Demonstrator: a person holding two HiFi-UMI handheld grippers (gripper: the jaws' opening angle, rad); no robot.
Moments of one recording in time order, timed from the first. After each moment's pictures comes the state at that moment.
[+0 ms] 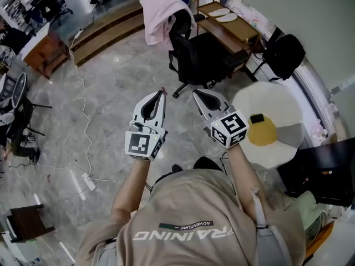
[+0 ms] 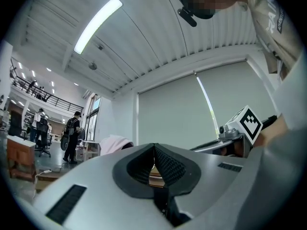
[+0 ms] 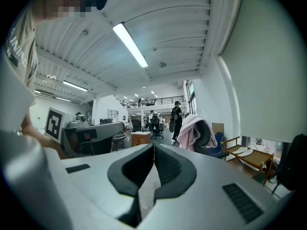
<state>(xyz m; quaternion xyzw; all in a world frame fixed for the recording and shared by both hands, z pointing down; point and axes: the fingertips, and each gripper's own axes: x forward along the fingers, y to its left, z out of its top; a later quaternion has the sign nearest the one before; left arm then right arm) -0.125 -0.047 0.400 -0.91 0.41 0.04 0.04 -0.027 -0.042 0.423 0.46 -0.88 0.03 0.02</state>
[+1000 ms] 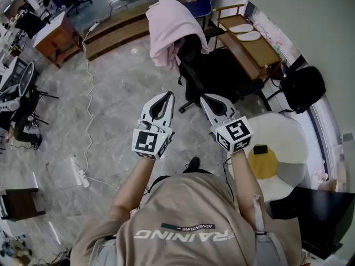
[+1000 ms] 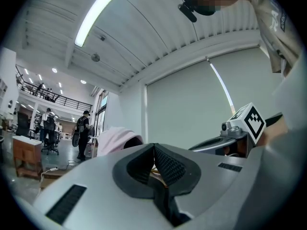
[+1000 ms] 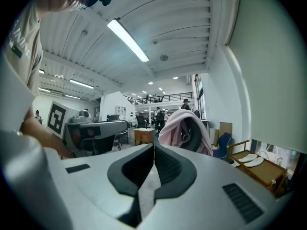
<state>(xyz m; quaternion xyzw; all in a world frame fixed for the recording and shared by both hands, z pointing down) -0.043 -0.223 0.421 -0.89 0.45 0.01 0.04 0.049 -0.221 0.446 0.41 -0.91 0.03 0.05</state>
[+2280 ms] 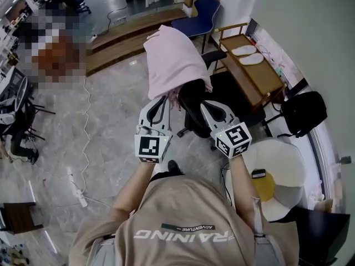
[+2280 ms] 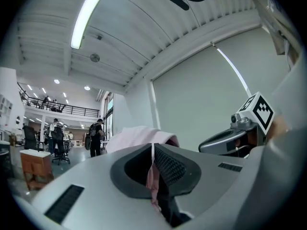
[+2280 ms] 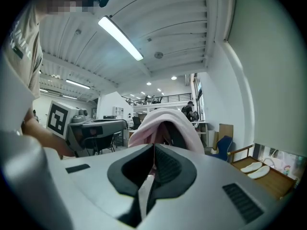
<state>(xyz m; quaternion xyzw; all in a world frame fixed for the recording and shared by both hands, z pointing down) -0.061 -0.395 0.409 -0.86 0.51 -0.02 0.08 0.051 -0.388 0.439 0.42 -0.91 0.02 0.04</state>
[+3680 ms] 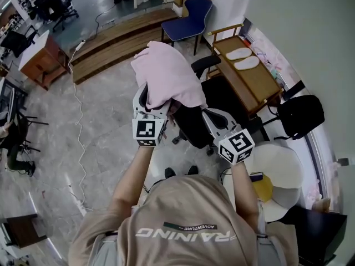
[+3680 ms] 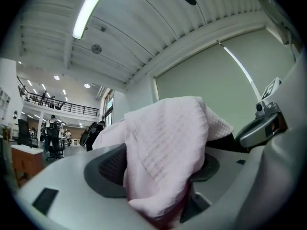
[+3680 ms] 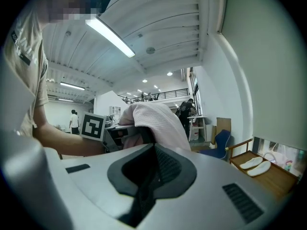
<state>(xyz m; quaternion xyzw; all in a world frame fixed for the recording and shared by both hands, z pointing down) -0.046 -0.554 0.427 -0.86 0.50 0.00 0.07 0.083 -0.463 0.454 0.42 -0.90 0.06 0.05</state>
